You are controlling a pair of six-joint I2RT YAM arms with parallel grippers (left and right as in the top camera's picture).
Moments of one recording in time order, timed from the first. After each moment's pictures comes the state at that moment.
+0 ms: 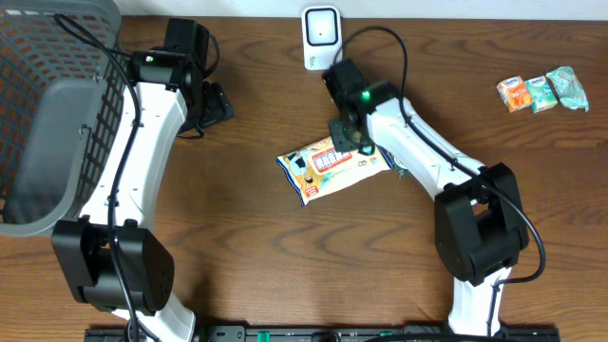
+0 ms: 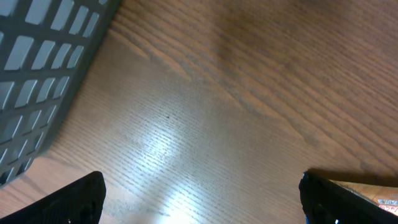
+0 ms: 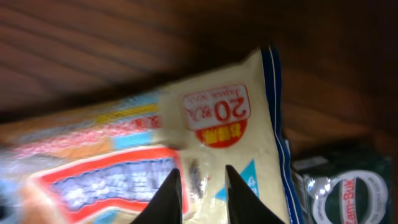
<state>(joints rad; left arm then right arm) -0.11 1.80 1.68 -1.21 -0.19 -0.56 0.48 2.05 1.58 -0.86 0.13 0.25</state>
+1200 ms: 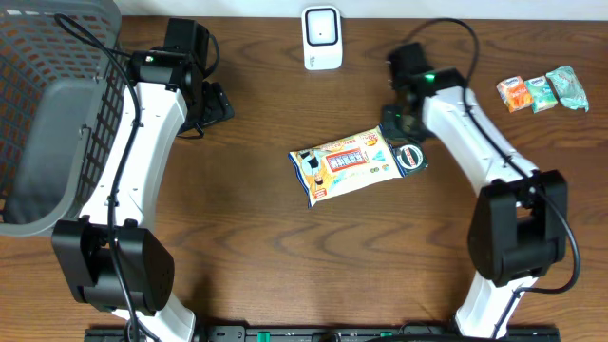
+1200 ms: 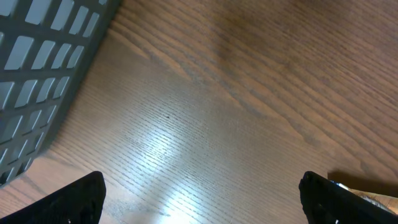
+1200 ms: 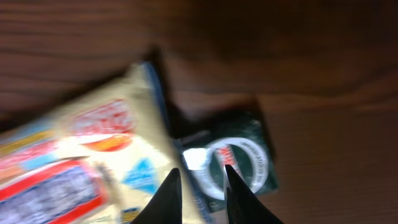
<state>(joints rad) -0.11 1.80 1.68 -1.21 -0.19 -0.56 0.25 1.97 1.56 -0.96 0.09 0.27</state>
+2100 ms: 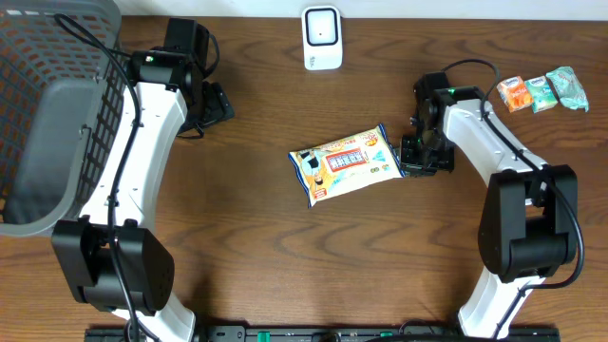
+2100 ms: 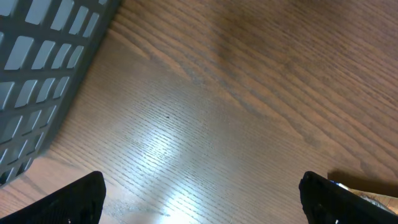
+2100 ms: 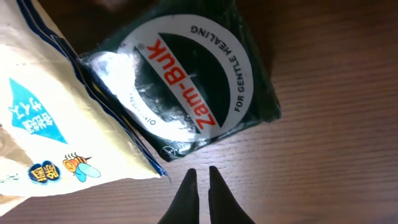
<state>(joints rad) -0.11 1.80 1.68 -1.21 -0.19 -0.56 0.15 1.98 1.41 -1.06 -0.06 0.30</state>
